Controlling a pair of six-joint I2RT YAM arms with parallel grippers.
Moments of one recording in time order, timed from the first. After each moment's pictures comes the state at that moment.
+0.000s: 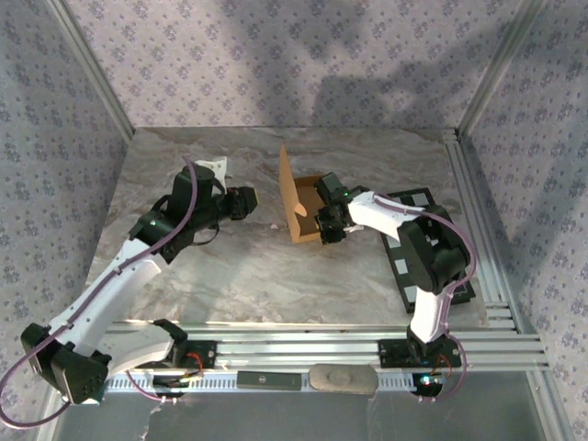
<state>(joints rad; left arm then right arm) -0.58 1.09 1.12 -0.55 0.08 -0.60 0.56 1.87 1.24 -0.61 -0.11 1.84</state>
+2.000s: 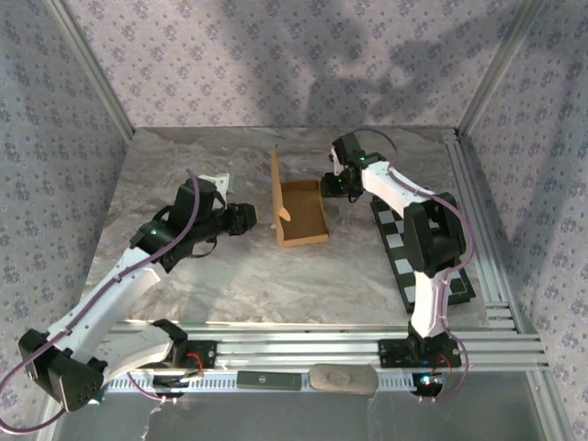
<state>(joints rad) -0.59 1.03 1.01 -0.60 0.10 -0.59 0.40 1.99 1.57 -0.65 -0.09 0.26</state>
